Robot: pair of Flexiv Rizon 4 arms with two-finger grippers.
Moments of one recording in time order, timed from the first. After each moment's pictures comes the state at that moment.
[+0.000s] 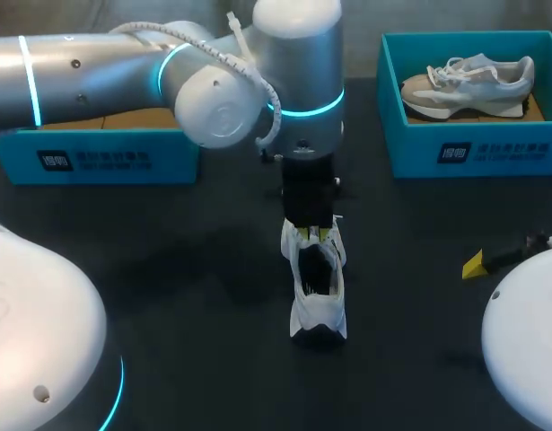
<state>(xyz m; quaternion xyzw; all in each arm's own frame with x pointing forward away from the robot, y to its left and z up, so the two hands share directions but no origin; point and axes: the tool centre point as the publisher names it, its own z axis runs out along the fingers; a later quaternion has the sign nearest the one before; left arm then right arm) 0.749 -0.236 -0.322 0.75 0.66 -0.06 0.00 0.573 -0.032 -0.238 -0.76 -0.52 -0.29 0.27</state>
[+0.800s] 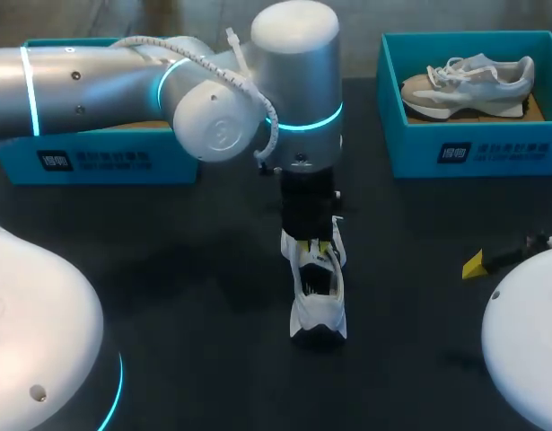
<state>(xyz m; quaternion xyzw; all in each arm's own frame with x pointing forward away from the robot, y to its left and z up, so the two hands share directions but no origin) 0.734 -0.237 -0.328 0.76 0.65 -0.07 0.01 0.573 -0.032 -0.238 -0.76 -0.52 -0.29 0.27</state>
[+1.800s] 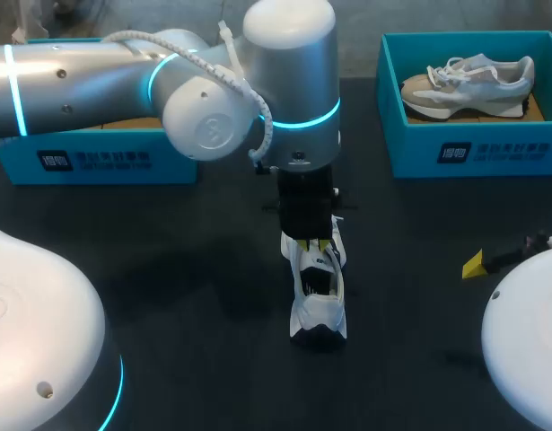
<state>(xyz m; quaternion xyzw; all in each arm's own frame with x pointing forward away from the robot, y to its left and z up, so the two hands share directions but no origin) 0.720 -0.232 -0.304 0.74 0.67 -0.07 0.02 0.573 -0.032 -0.238 -0.76 -0.52 -0.29 0.27</state>
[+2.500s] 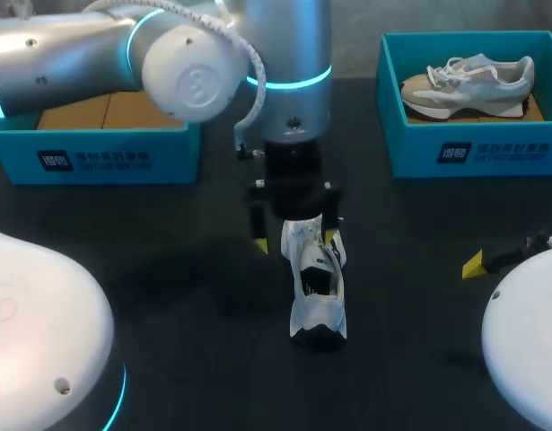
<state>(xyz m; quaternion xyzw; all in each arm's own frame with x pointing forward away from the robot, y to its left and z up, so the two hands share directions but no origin) 0.690 -0.198 -0.260 0.65 0.75 -0.09 -0.07 0.573 -0.032 -0.238 -0.76 -0.52 -0.29 0.27</state>
